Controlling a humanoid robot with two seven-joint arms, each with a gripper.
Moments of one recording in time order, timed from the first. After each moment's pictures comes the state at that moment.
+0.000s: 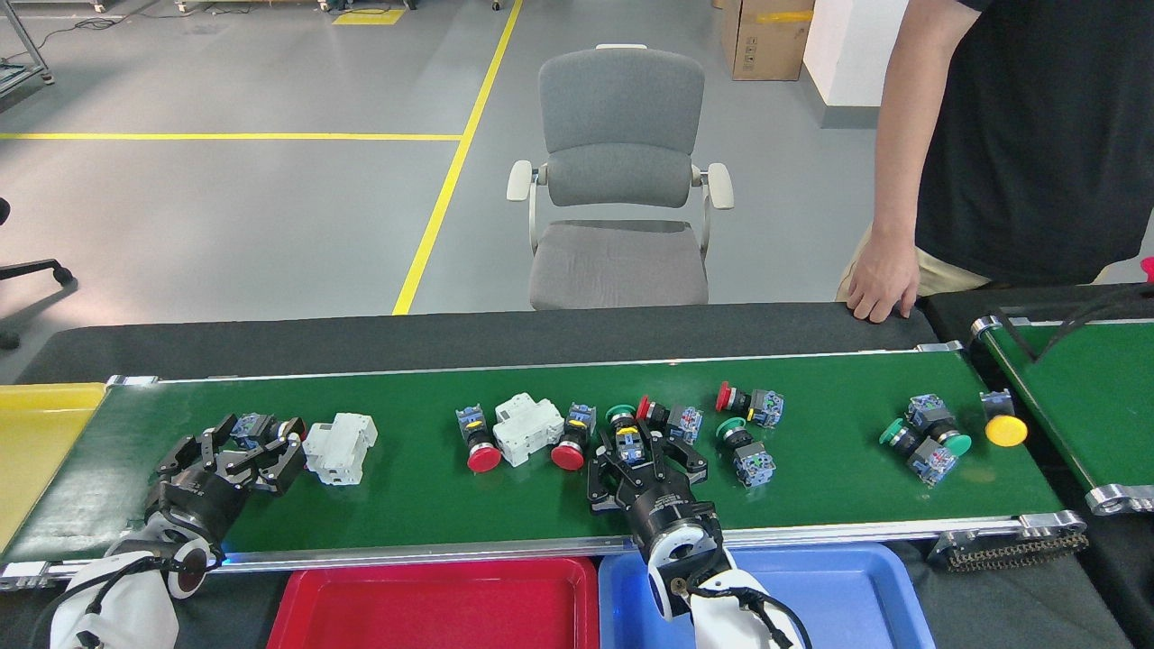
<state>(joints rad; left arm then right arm) -0.48 0.31 0.05 -0.72 -1.44 -0.43 0.10 -0.42 0.15 0.51 -1.01 1.35 0.20 -0.01</state>
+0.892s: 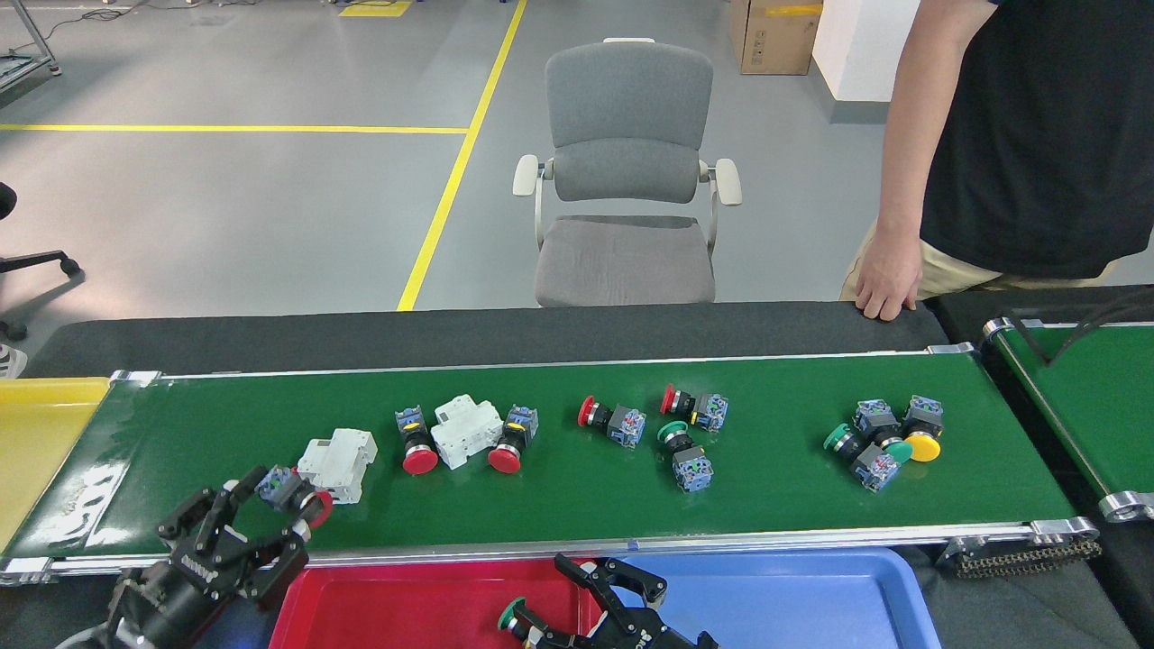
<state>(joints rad) 0.14 0.31 0.21 -1.50 -1.36 -0.78 0.10 -0.01 -0.03 0.55 -1.58 1.36 -0.34 -0.02</state>
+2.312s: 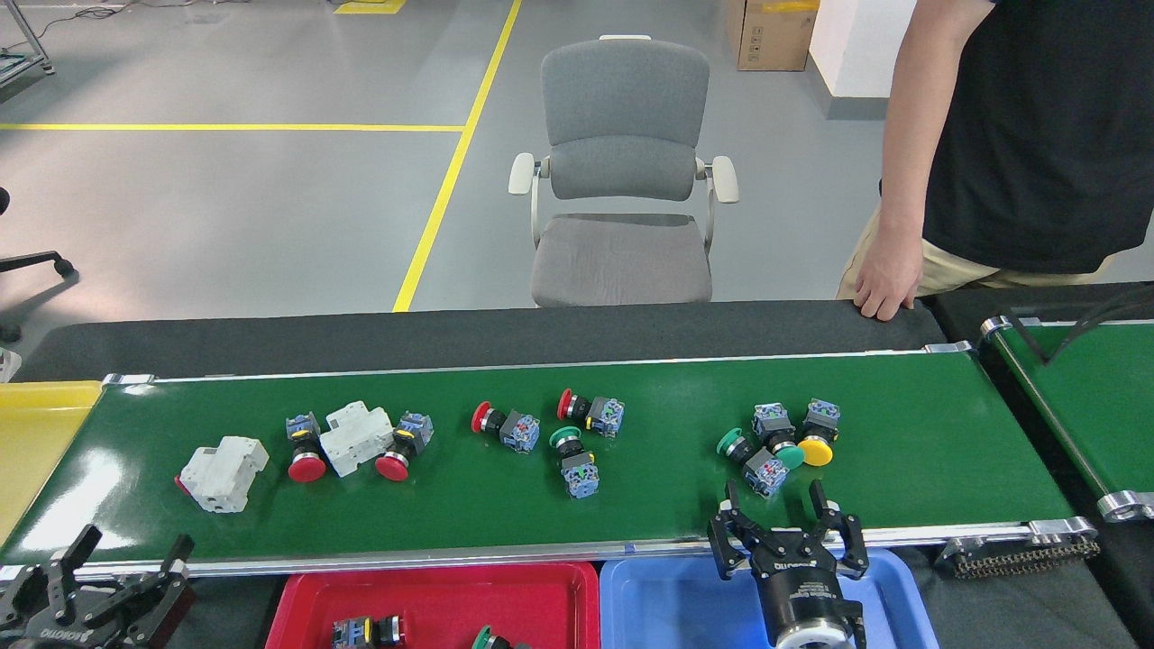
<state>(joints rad) 0.08 0.36 0.32 -1.36 -1.36 -0.49 0.10 -0.06 0.06 0.23 -1.40 1.43 0.21 -0.05</state>
